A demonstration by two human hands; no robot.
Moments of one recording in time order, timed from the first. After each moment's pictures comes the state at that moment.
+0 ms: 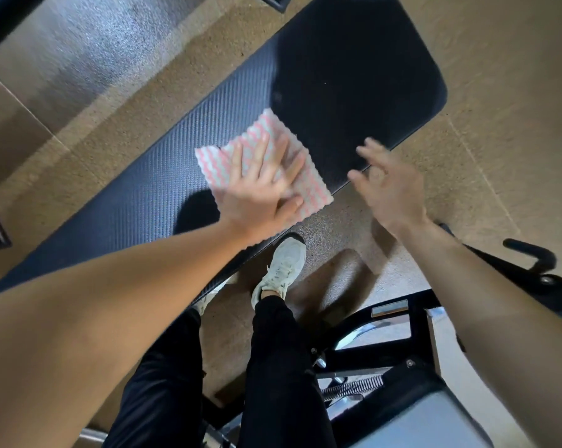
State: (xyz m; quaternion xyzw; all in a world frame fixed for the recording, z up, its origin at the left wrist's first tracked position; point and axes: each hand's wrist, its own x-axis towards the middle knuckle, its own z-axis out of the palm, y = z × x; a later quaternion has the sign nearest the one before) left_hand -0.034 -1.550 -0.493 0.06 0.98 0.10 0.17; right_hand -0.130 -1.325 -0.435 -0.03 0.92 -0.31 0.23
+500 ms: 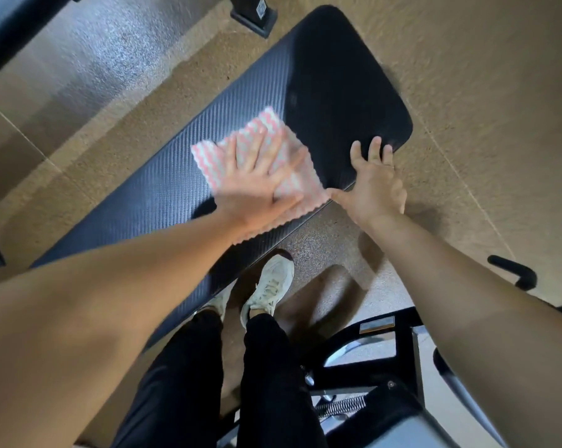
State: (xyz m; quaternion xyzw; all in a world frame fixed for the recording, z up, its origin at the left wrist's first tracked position) left_hand -0.109 -1.535 -0.492 0.06 0.98 0.08 0.18; right_hand -0.190 -1.326 -0.446 -0.06 0.94 0.00 0.33
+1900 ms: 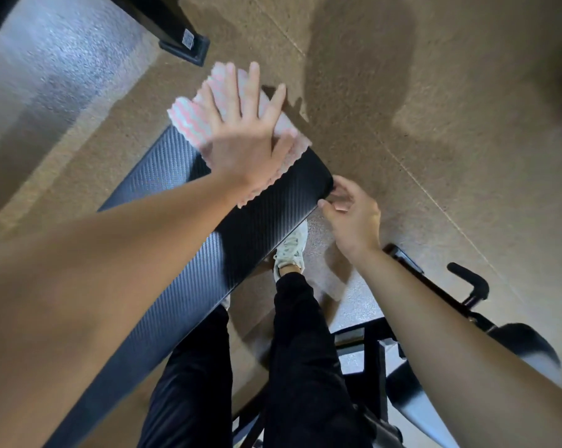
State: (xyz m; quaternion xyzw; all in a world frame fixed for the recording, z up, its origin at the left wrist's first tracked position) left_hand -0.320 -1.450 -0.494 -0.02 0.99 0.06 0.15; right_hand -0.258 -1.244 -0.458 0.20 0.85 -0.41 0.27
